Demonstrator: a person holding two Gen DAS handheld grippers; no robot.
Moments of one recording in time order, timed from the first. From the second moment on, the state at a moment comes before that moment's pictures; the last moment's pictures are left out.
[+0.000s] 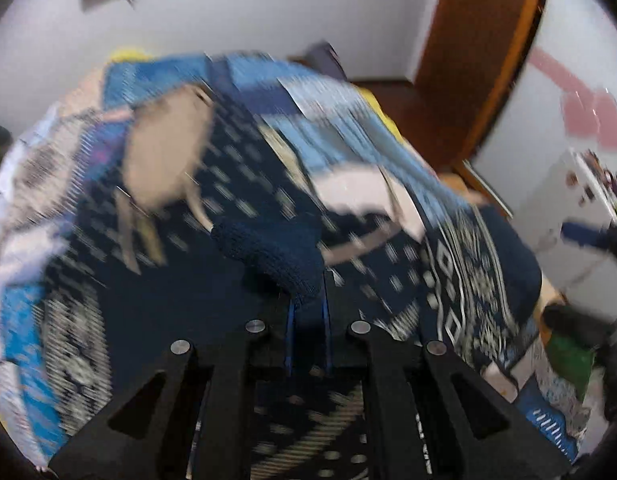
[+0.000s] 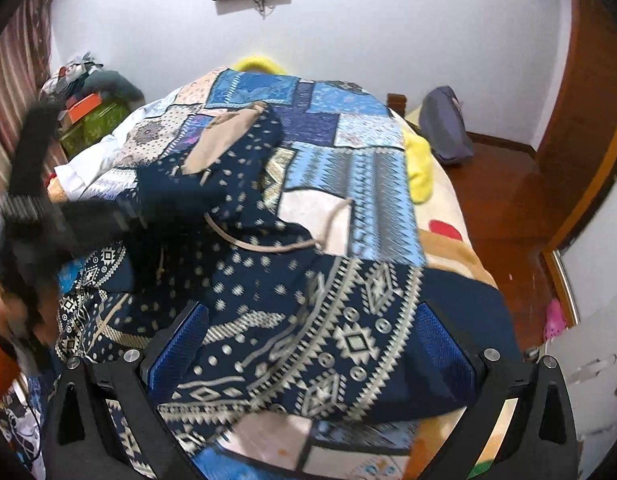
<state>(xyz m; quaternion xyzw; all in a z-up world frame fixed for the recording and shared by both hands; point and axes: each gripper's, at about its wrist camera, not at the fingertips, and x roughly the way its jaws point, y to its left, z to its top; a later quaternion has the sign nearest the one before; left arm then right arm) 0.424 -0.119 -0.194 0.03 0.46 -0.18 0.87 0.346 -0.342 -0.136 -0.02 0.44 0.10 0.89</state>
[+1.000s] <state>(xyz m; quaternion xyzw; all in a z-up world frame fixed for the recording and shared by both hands) 0.338 0.154 -0.285 0.07 0.56 0.05 0.83 0.415 -0.210 -0.223 -0.06 0.52 0.15 0.84</state>
